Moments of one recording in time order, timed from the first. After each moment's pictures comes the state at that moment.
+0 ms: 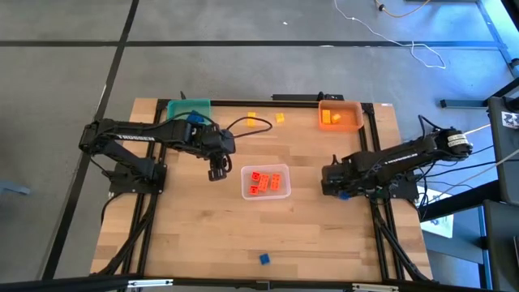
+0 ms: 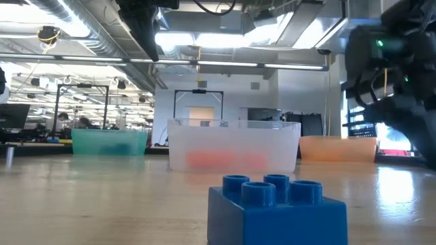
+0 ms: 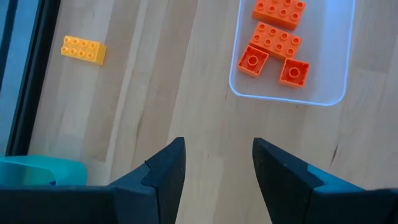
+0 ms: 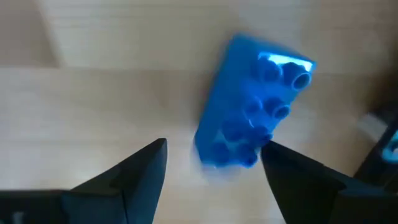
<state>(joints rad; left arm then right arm) 0.01 1.39 1.33 -1.02 -0.22 -0.16 0.10 1.23 0.53 -0.86 -0.23 1.65</state>
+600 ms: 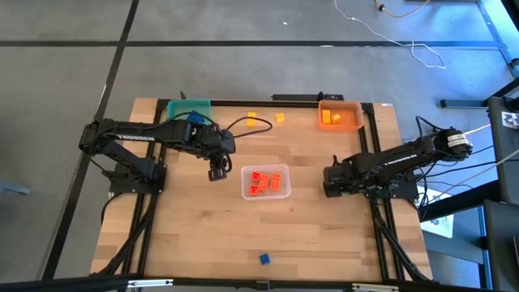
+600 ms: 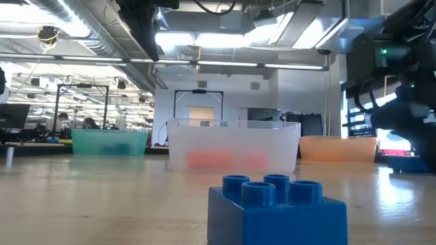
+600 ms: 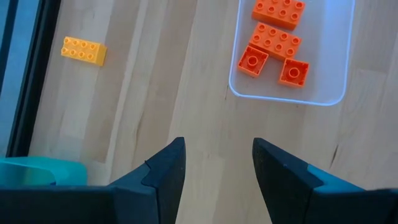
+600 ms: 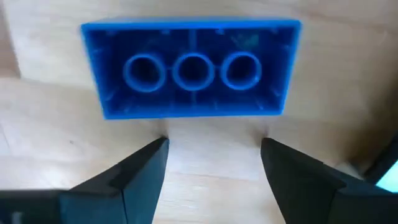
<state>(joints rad) 0.01 1.39 1.33 -1.02 -0.22 -0.15 0.10 1.23 0.48 -0.83 -0.18 1.48</state>
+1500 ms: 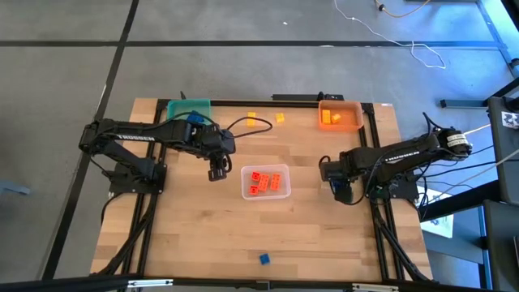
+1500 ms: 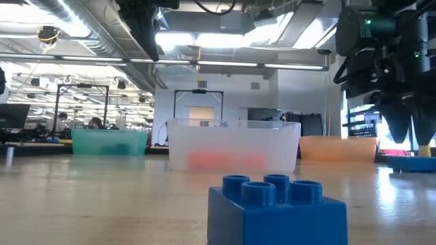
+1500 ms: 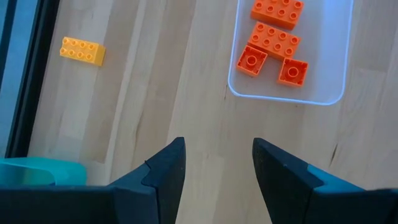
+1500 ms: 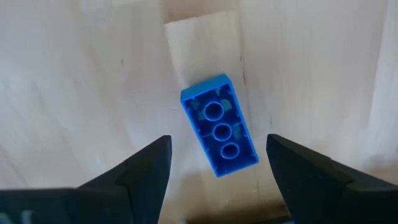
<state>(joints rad) 0.01 1.39 1.33 -1.02 -0.22 -0.15 0.10 1.24 0.68 -1.04 0.04 0.27</state>
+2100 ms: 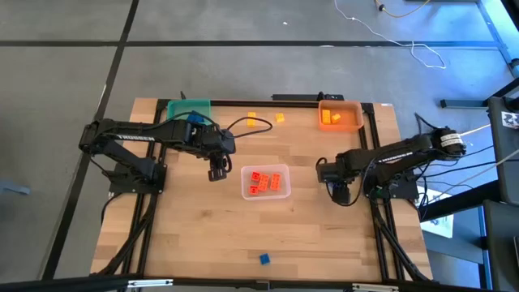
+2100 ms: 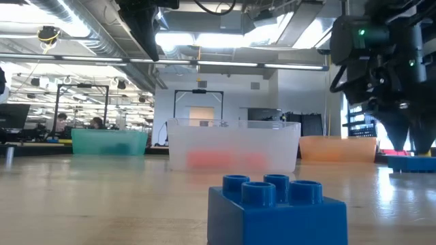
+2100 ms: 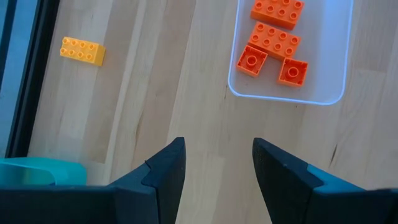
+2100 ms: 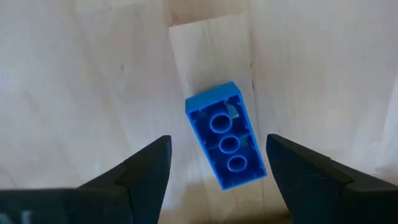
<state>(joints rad) 0.01 1.39 1.33 -1.02 -0.22 -0.15 0.09 1.32 0.68 -0.99 0.04 0.28</state>
